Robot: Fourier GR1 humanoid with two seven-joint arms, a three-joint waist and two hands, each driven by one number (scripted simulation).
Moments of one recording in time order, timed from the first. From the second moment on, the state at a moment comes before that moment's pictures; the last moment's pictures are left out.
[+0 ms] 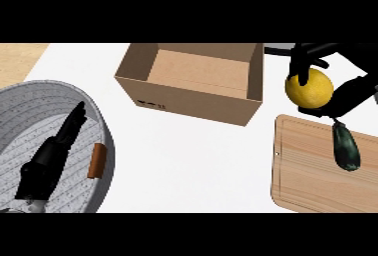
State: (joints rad) left arm -0.03 0.62 -0.36 -1.72 0.19 0.36 0.12; right arm -0.79 -0.64 0.17 -1.27 0.17 0.52 -0.64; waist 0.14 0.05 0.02
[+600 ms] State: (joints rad) left arm -0.02 0.63 -0.39 -1.69 0.20 0.41 0.10; right arm -1.10 -0.52 0.31 -0.94 0.19 0.52 -0.66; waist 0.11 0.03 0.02
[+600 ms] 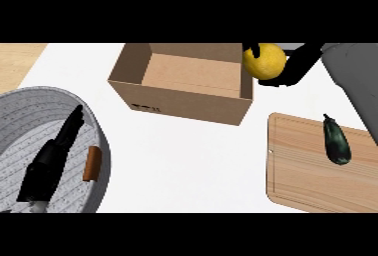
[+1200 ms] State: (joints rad) left arm 0.00 0.64 -0.40 -1.68 0.21 0.43 0.08; right arm -1.21 -0.28 0.50 -0.66 0.35 0.41 -0.70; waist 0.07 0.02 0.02
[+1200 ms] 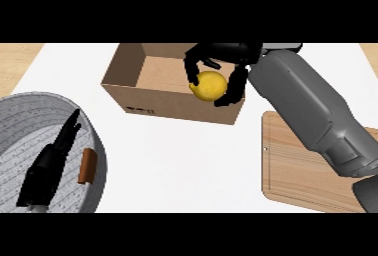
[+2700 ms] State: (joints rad) left arm -0.03 0.66 -0.42 -1.70 0.25 0.46 0.06; right arm -1.40 -0.30 0.03 -0.14 -0.07 0.56 -0.51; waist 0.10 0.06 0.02
